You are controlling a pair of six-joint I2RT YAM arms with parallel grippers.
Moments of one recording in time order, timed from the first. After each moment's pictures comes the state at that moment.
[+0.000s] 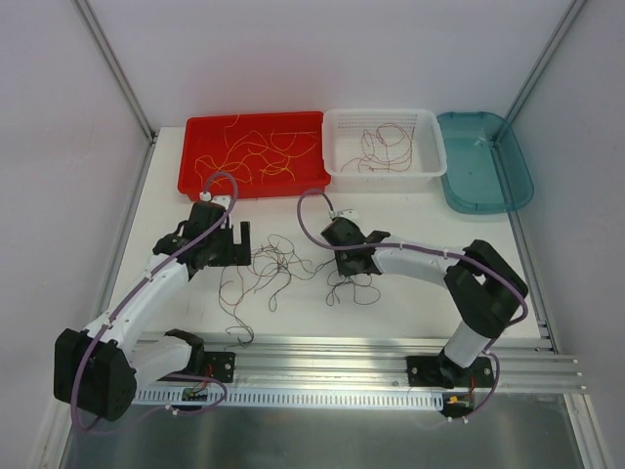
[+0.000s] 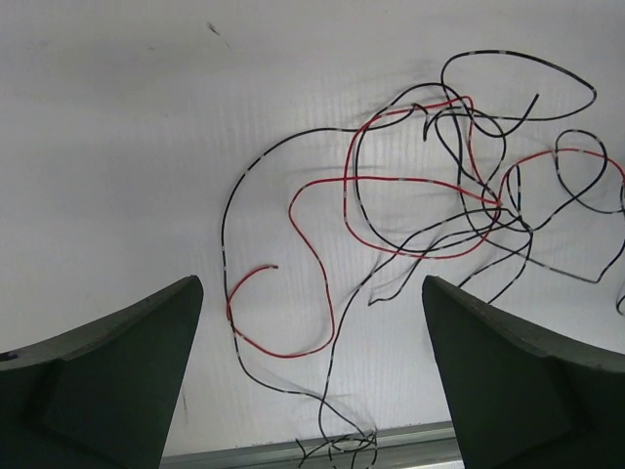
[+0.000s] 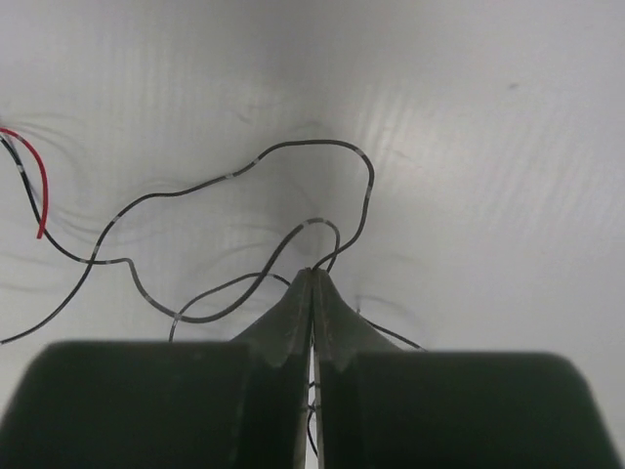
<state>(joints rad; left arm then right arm) -0.31 1.07 0.76 -0.62 -0.07 -0.30 0.88 1.70 1.00 -0.42 0.32 0.54</state>
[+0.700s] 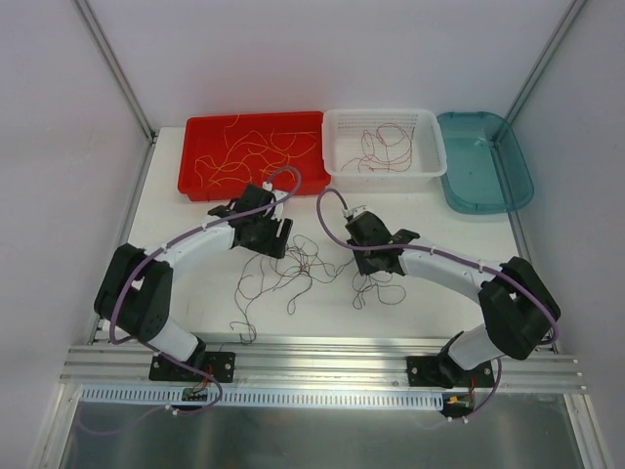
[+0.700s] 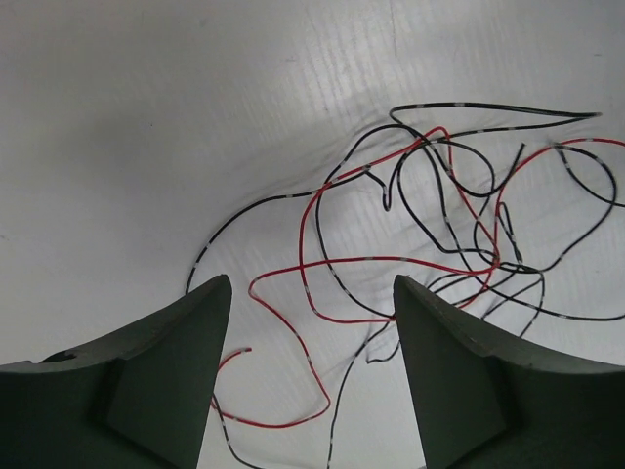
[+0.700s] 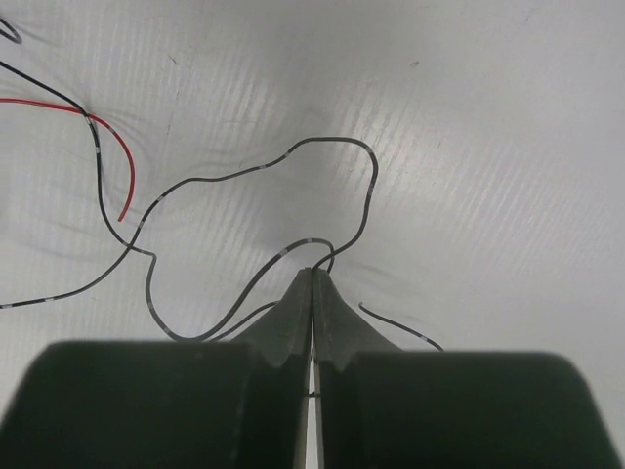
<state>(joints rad) -0.49 1.50 0.97 -0.49 0.08 -0.16 0.77 1.50 0.90 -0.47 0.25 0.30</state>
